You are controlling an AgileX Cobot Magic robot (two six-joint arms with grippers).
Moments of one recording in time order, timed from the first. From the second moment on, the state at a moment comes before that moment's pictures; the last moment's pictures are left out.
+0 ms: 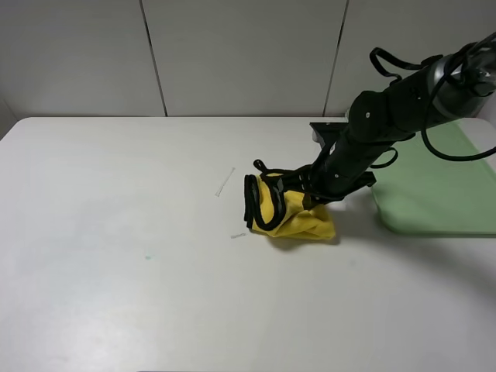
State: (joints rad) left arm 0.05 0.09 -0.49 0.06 1.06 -0.09; right arm 0.42 1.98 -1.05 0.17 0.38 0.10
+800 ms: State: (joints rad) left arm 0.05 0.09 -0.49 0.06 1.06 -0.09; right arm 0.10 1.87 -1.27 -0.12 0.66 -0.01
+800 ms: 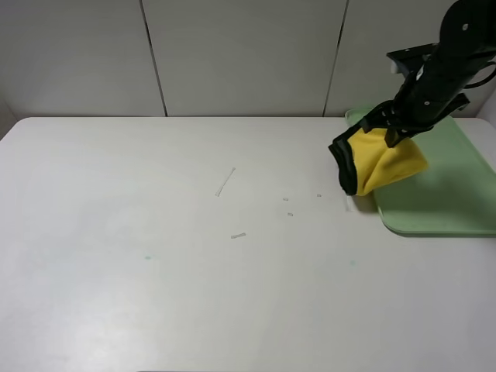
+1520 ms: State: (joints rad) left arm 0.05 0.09 -0.49 0.06 1.06 -0.09; right arm -0.21 1.96 -1.28 -0.10 0.59 -0.06
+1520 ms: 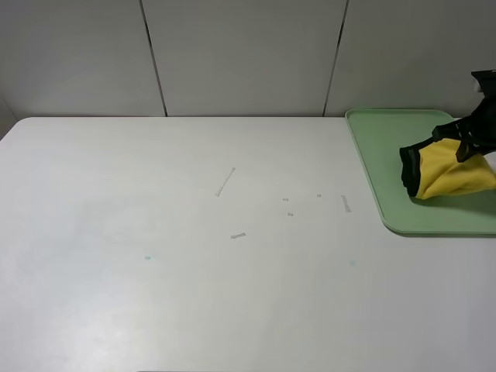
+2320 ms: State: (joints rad) left arm 0.05 0.09 -0.49 0.06 1.06 -0.09; right arm -0.21 1.98 -1.28 -0.10 0.53 -0.04
